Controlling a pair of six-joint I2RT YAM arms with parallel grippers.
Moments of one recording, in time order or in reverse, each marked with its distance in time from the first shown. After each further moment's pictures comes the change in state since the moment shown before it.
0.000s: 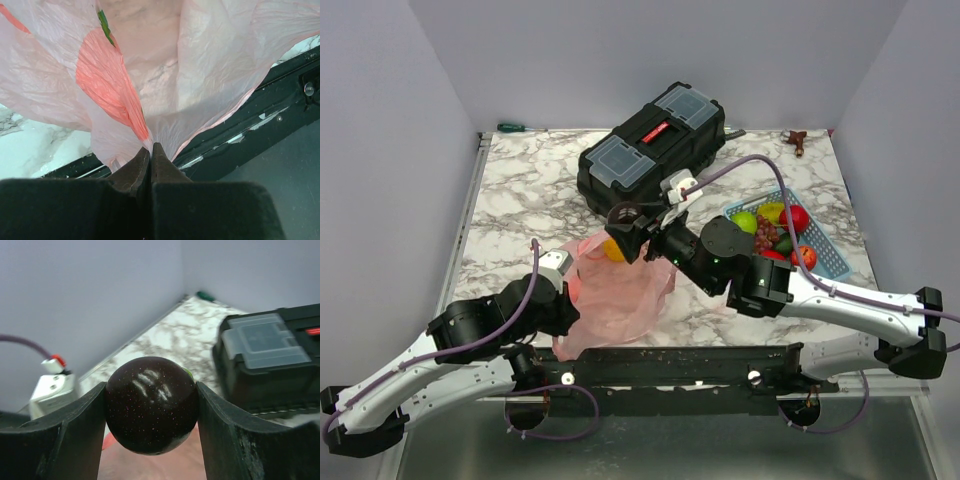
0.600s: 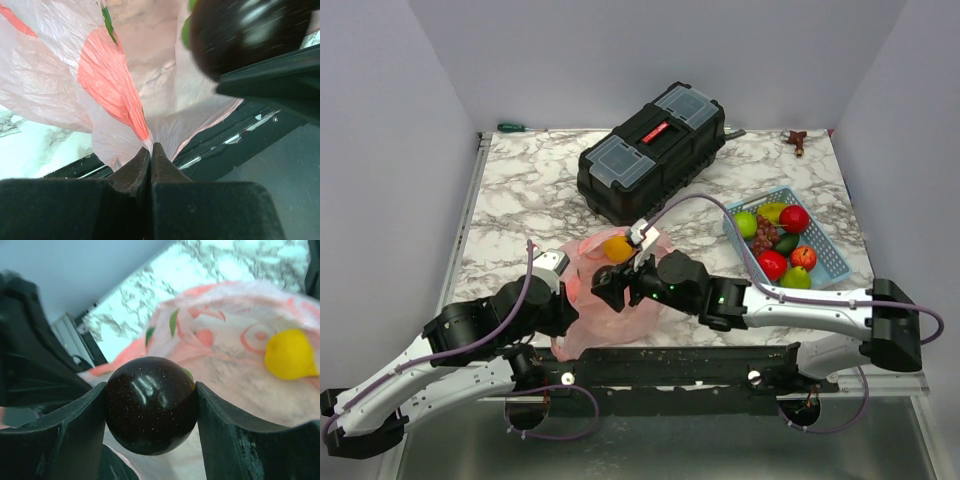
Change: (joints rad) left arm 0.000 -0.027 0.000 0.000 0.000 0.000; right arm 0.000 0.136 -0.291 0.124 -0.217 0.222
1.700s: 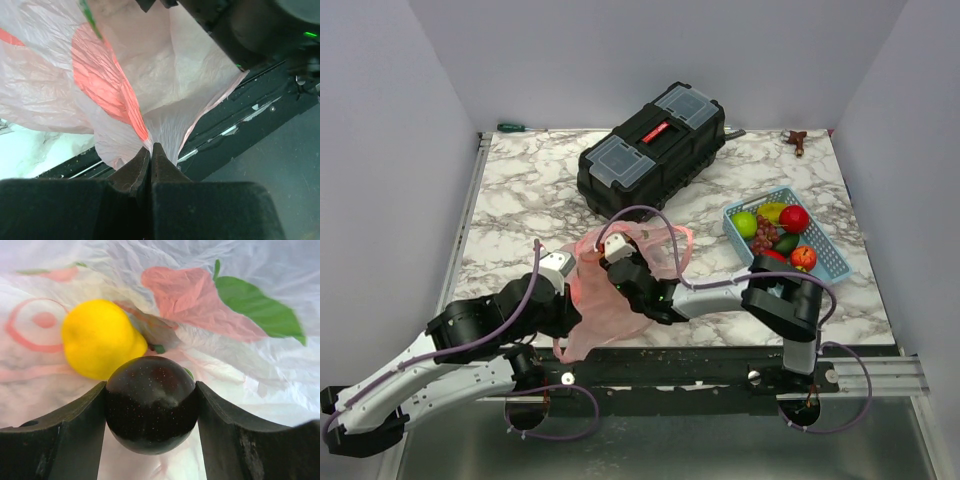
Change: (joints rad) left arm 0.000 0.022 0.010 0.001 0.050 0.016; right arm -0.085 0.540 0.087 0.266 0.688 -0.510
